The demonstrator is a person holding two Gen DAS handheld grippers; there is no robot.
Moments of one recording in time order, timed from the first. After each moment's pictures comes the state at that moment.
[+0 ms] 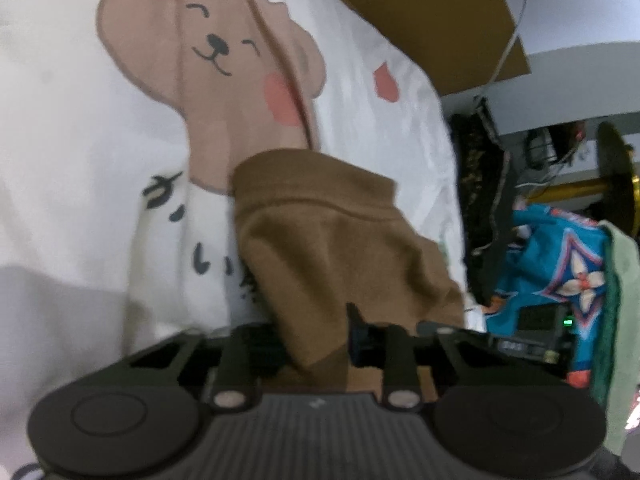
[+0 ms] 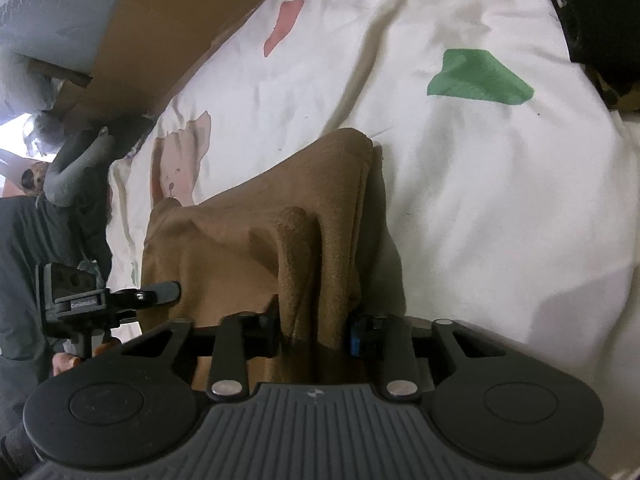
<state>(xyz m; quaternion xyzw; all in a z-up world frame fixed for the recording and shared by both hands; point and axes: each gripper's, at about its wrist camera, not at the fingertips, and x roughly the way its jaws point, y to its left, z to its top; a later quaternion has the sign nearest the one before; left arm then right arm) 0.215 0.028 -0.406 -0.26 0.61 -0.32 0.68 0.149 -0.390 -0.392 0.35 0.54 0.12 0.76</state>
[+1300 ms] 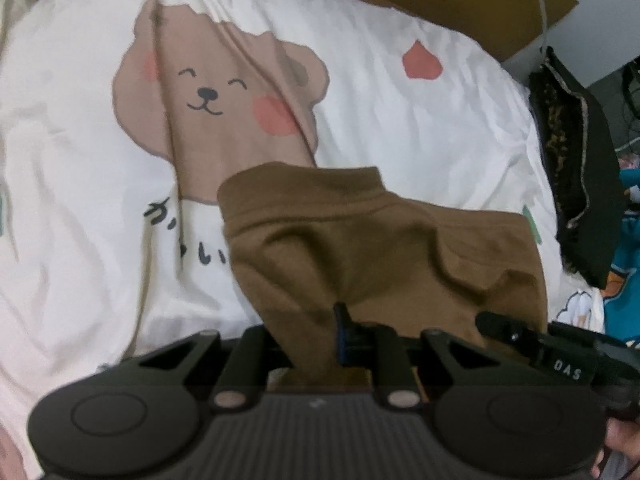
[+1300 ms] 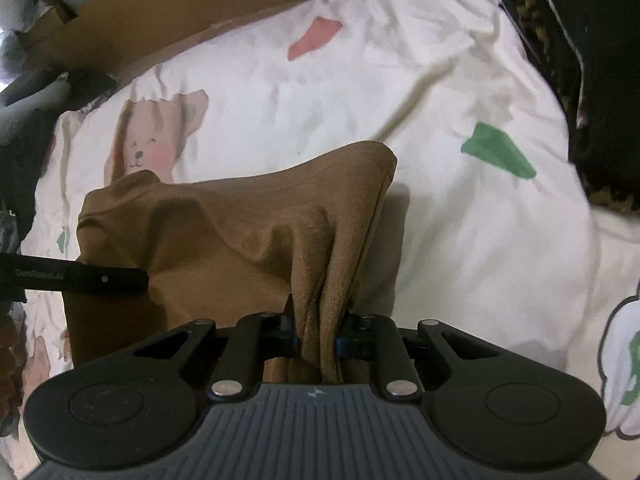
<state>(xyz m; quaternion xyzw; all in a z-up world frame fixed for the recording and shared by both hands) 0.186 -0.035 -0.339 -0.06 0.63 -0.16 0.76 0.147 -0.325 -0.339 0.18 0.54 0.04 0.82</state>
